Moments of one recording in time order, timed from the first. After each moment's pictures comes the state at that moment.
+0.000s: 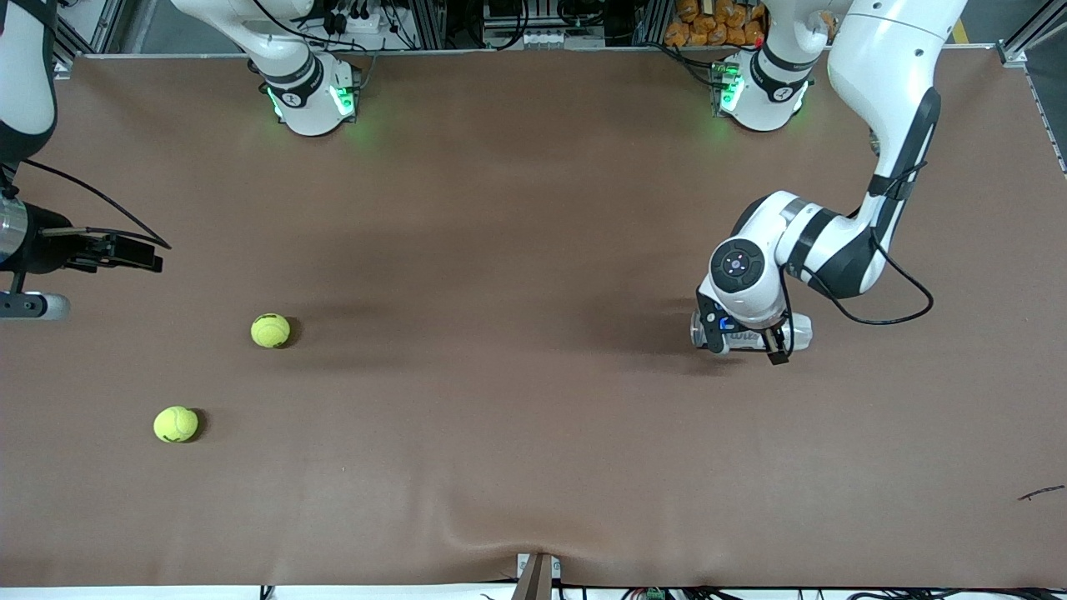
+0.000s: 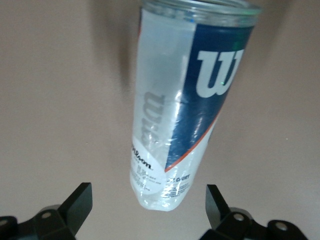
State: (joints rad) left arm -0.15 0.46 -0.22 -1.90 0.65 2.05 0.72; right arm -0.03 0.20 -0.03 -1.49 0.03 1.49 -0.05
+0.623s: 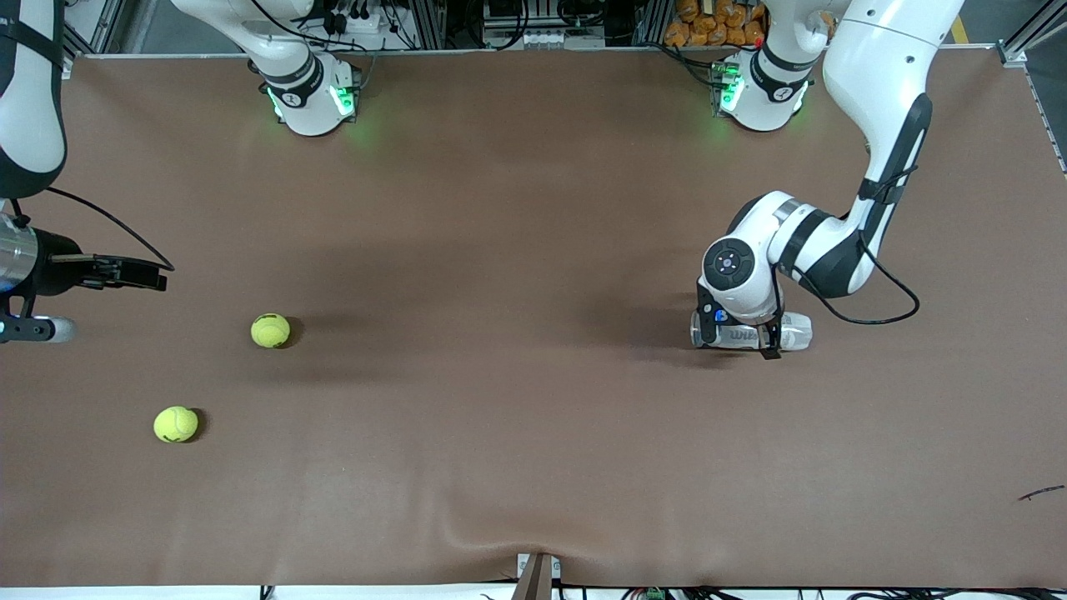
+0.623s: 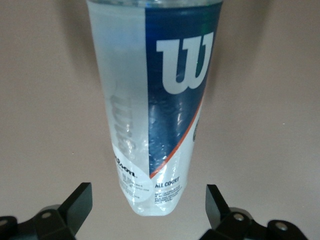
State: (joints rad) left arm -0.16 0.48 -0.22 -1.93 0.69 2.06 0.79; right arm -0.04 0.25 -0.04 -1.49 0.06 1.54 -0.03
